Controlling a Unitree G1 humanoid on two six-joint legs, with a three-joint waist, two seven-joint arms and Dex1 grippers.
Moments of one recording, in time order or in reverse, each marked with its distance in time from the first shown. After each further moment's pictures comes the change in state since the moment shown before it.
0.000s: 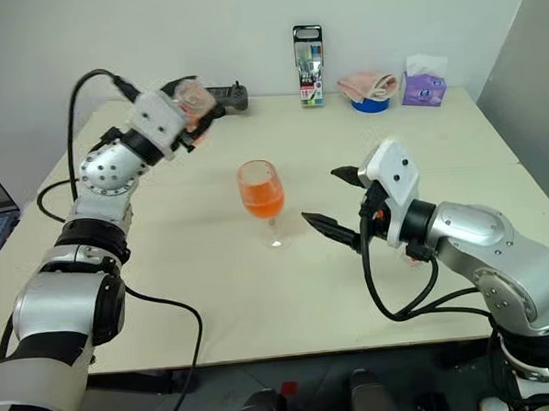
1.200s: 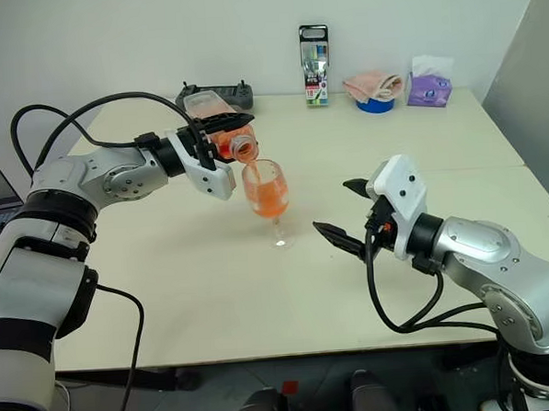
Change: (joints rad) left arm -0.176 0.141 -0.507 0.023 0.840 -0.402 0.633; right arm 0.111 -0.015 -0.018 -0.064 -0.025 0.007 -0.033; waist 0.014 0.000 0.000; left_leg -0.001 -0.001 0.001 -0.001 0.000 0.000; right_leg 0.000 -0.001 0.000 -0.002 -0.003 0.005
